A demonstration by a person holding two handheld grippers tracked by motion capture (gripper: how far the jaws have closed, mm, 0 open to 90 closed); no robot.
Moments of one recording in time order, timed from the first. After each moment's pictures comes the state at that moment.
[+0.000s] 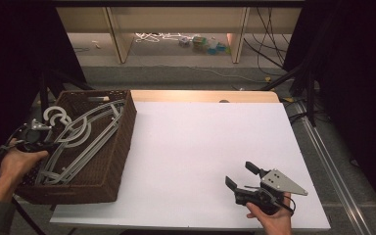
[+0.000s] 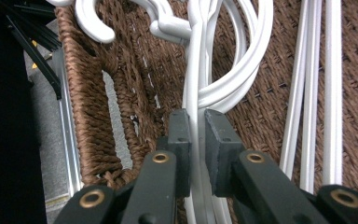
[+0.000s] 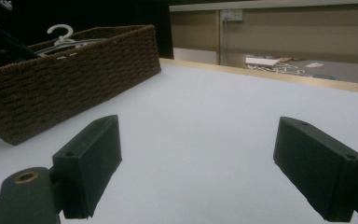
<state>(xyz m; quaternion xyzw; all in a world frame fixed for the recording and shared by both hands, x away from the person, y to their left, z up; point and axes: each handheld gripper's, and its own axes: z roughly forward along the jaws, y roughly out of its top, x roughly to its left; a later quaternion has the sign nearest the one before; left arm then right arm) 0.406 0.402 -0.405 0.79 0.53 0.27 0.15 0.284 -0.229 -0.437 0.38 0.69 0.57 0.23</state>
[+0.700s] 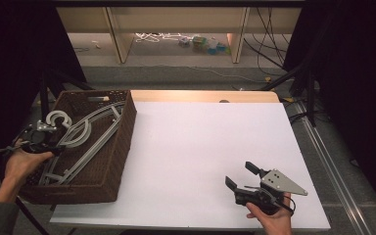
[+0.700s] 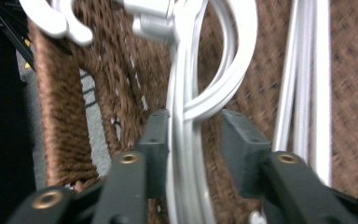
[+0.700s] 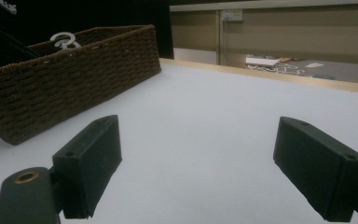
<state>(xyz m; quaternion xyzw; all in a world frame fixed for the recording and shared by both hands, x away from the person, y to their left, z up) 0.407 0.393 -0.410 0.79 0.53 0.26 0.18 0.283 -0.229 -0.437 0.39 0.69 0.56 0.23</state>
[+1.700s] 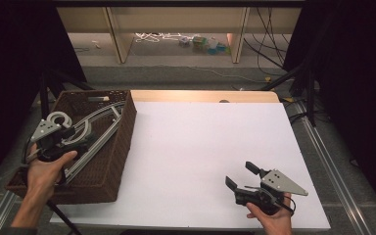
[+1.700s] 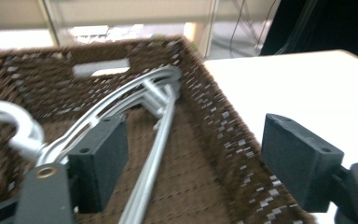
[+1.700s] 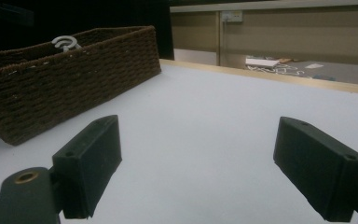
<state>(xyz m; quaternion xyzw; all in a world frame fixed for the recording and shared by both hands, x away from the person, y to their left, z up) 0.358 0.306 -0.372 0.65 0.51 0.29 0.48 0.285 -0.228 -0.437 0.38 0.68 0.58 0.23</state>
